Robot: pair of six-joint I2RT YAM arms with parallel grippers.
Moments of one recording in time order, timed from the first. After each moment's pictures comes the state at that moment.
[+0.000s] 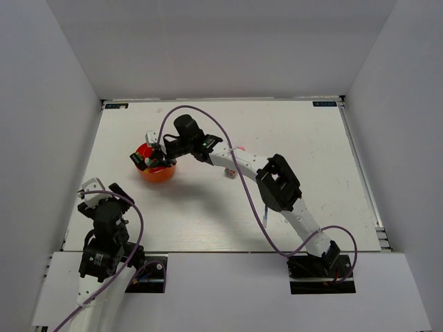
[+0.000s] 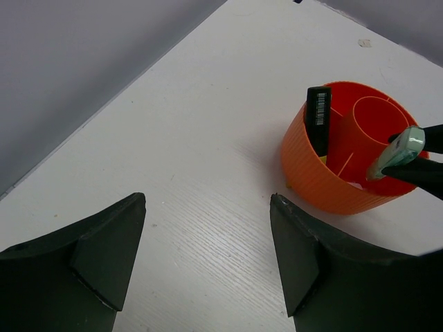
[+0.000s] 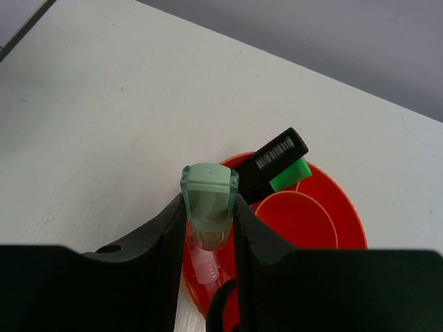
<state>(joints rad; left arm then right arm) -0.23 0.12 0.46 -0.64 -0.73 -0.35 0.94 2.38 2.06 -0.03 -0.85 -0.53</state>
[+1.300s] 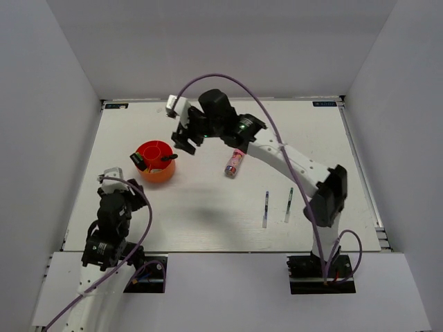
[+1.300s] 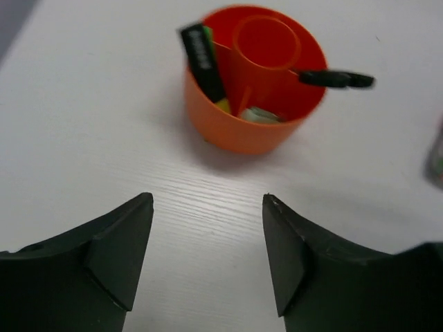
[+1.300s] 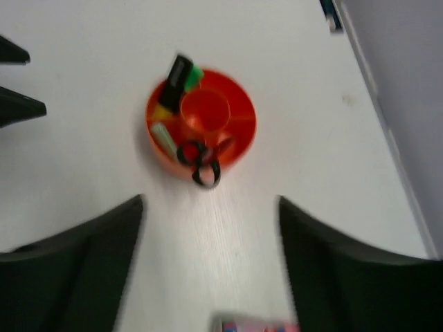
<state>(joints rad) -0.23 0.21 0.46 -0.57 -0.41 -0.27 0.92 1.95 2.02 -0.48 -0.36 -0.39</state>
